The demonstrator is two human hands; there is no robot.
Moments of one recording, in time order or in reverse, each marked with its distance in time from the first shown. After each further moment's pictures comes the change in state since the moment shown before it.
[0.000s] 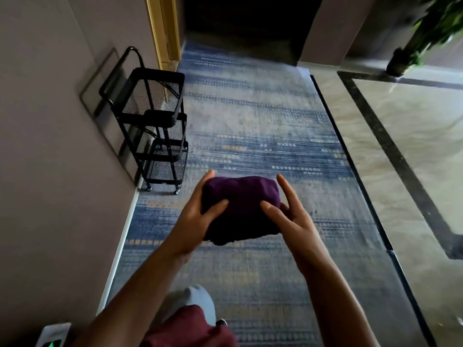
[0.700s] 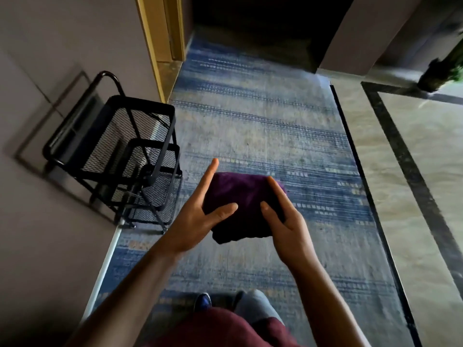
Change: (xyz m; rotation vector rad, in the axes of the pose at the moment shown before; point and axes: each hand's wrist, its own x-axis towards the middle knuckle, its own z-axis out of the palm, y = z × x) left_hand 0.406 0.055 -0.029 0.170 -0.066 0.108; right_hand 0.417 -0.041 -0.038 -0.335 0.050 -0.049
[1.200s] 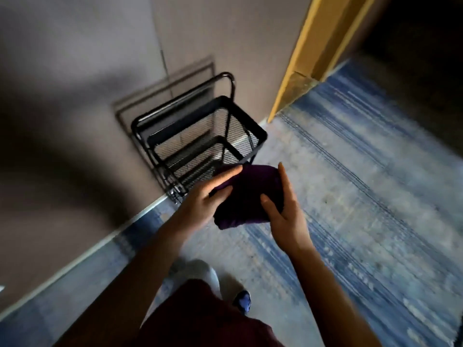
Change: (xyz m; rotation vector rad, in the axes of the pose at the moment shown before) left_hand 0.147 -0.026 -0.105 0.229 0.662 -0.008; right_hand 0.309 -0.014 0.105 -0.230 -0.659 -0.283
